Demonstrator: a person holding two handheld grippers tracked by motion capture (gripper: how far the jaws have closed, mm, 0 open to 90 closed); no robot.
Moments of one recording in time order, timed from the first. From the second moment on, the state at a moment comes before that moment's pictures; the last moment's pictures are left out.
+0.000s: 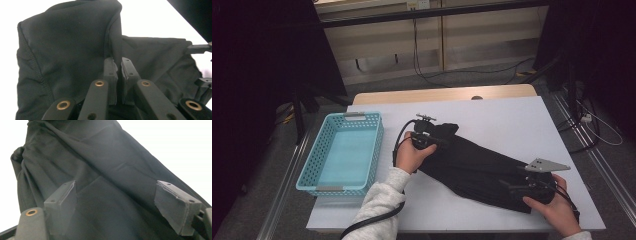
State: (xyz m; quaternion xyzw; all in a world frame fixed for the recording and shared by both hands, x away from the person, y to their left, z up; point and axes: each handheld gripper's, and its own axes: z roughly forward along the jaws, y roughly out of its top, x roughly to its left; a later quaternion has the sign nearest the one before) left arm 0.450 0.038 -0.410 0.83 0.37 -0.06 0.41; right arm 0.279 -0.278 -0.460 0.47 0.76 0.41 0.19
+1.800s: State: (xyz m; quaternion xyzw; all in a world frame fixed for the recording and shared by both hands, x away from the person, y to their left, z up) left arm 0.422 0.093 -0.419 0.82 0.38 0.04 0.43; right arm 0.310 -0.209 -0.451 0.37 0.82 0.40 0.17
